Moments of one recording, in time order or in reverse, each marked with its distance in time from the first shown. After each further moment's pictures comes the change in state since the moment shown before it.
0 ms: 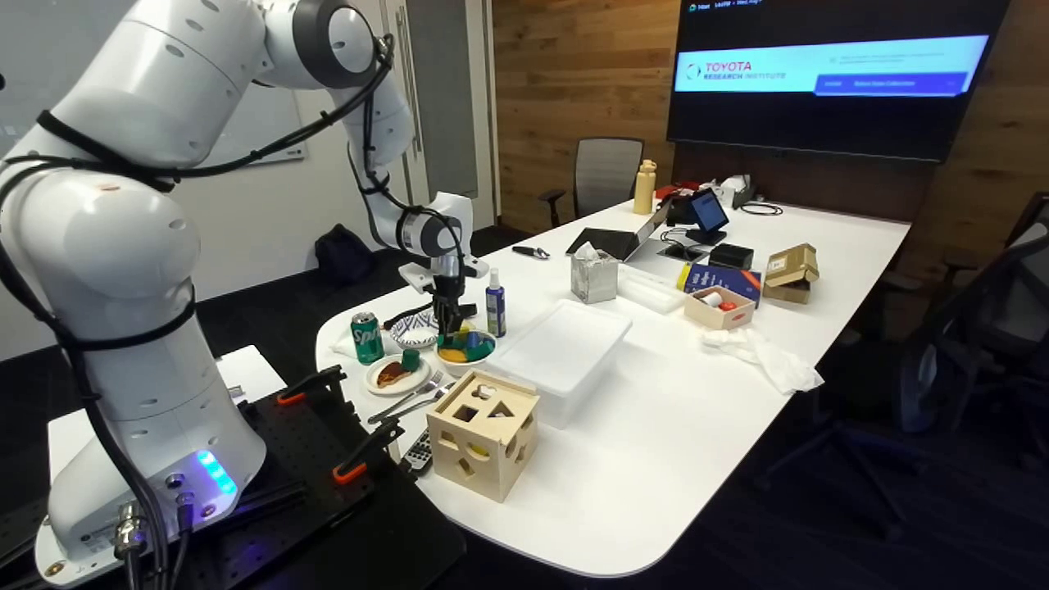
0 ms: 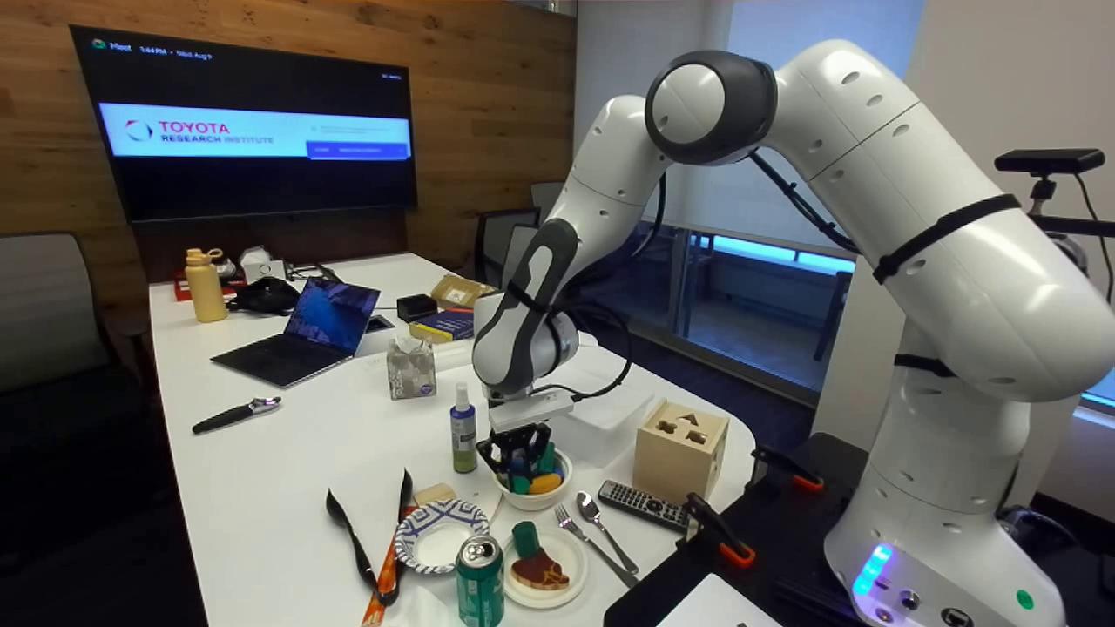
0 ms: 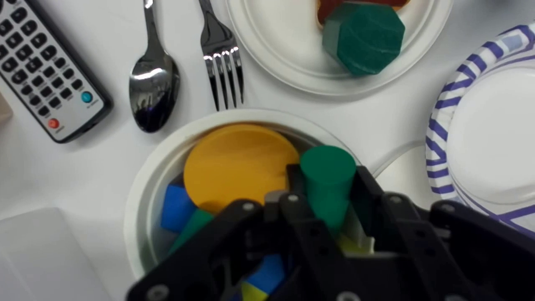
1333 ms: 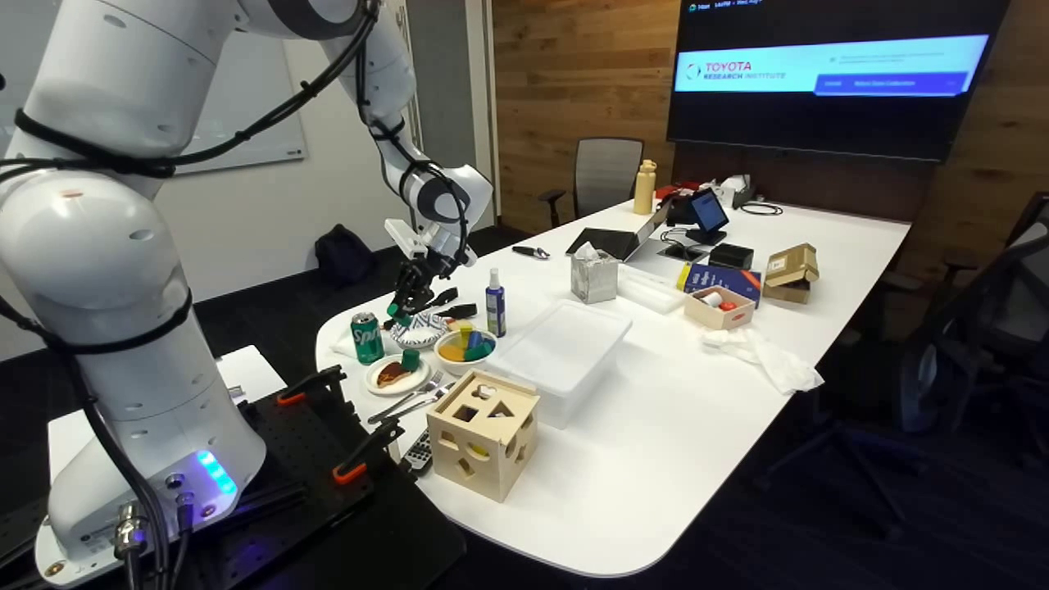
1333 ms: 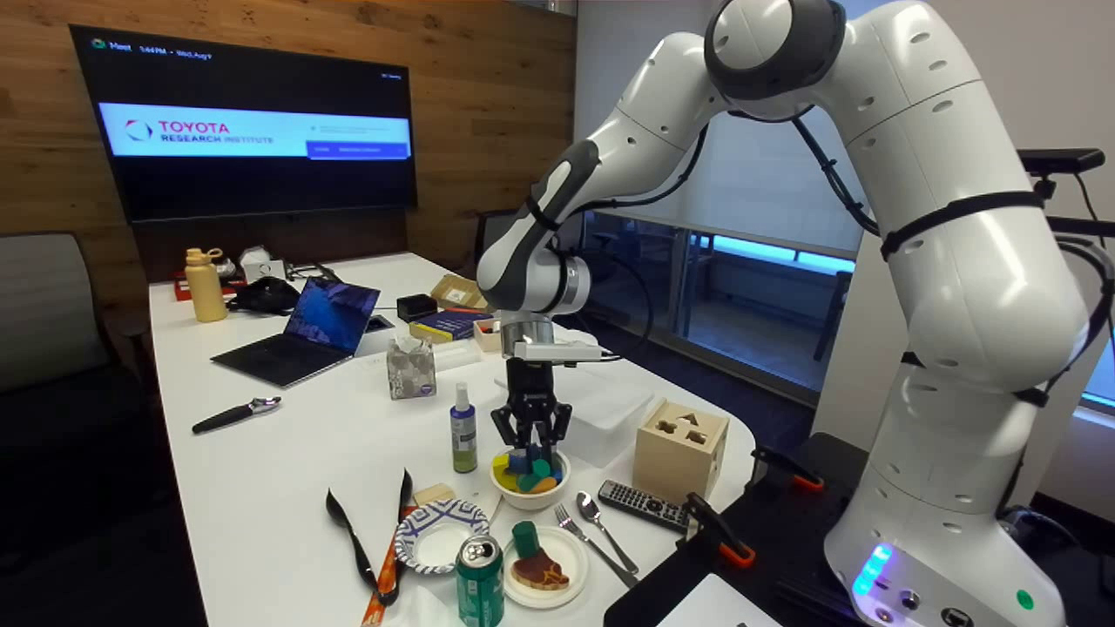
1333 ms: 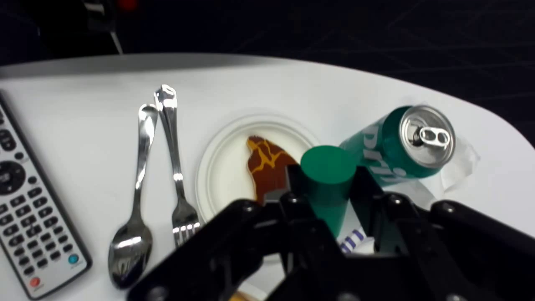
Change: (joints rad) arm -0.229 -0.213 0.183 -0.095 0.298 -0.459 -0.368
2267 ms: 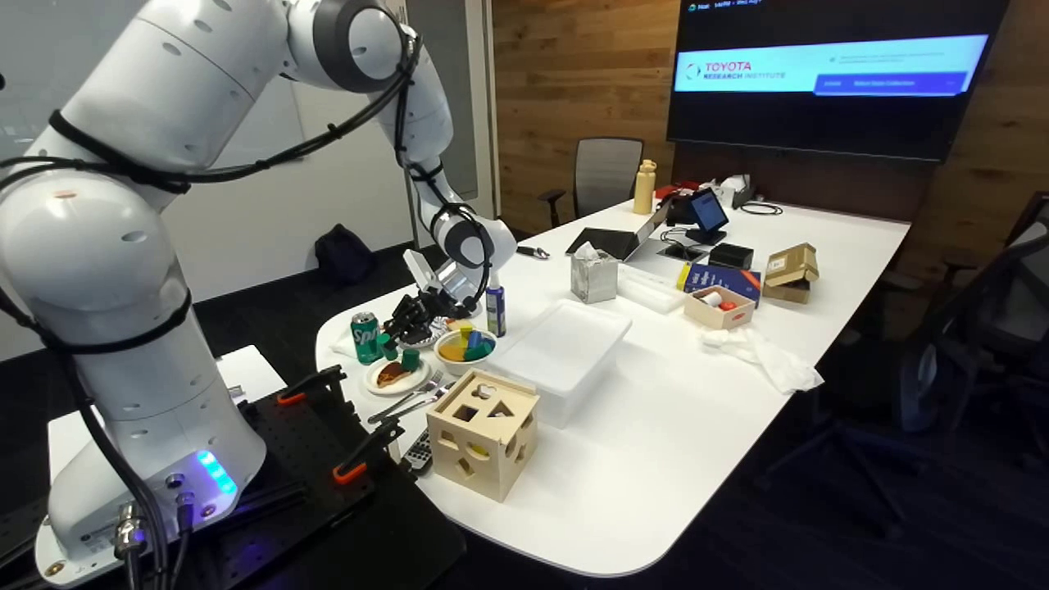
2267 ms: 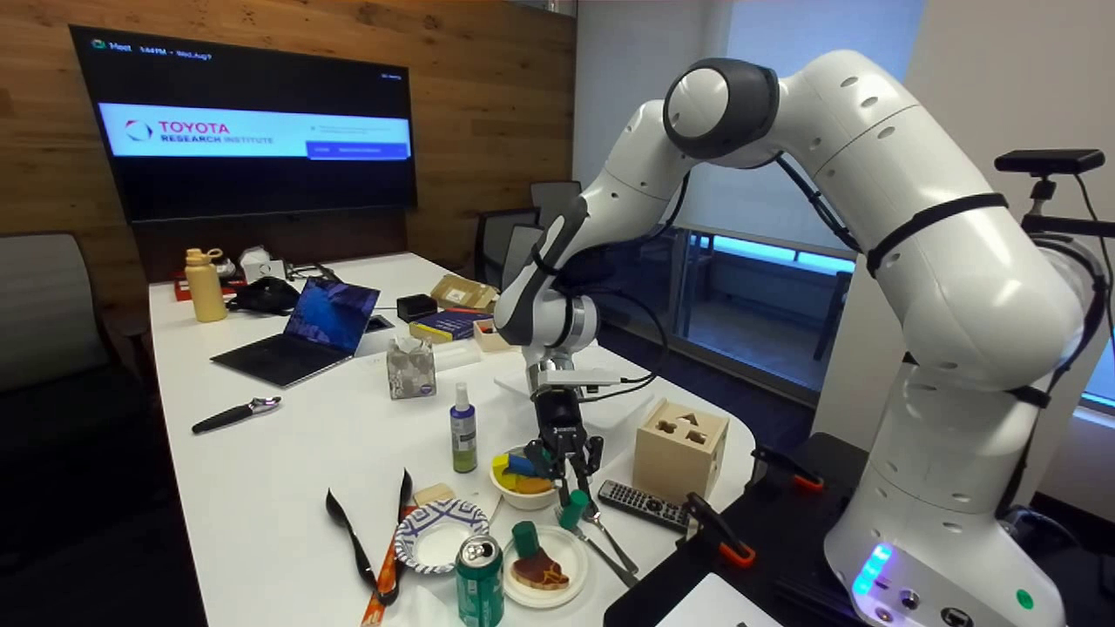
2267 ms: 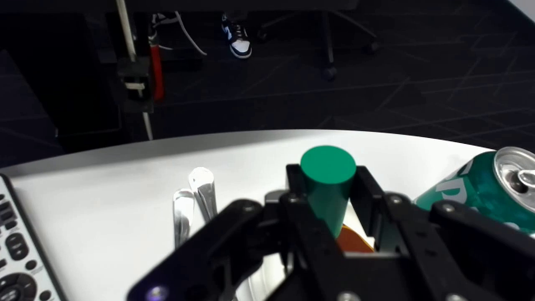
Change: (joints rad) arm -0.039 0.222 -0.070 0.133 0.035 -0.246 -0.040
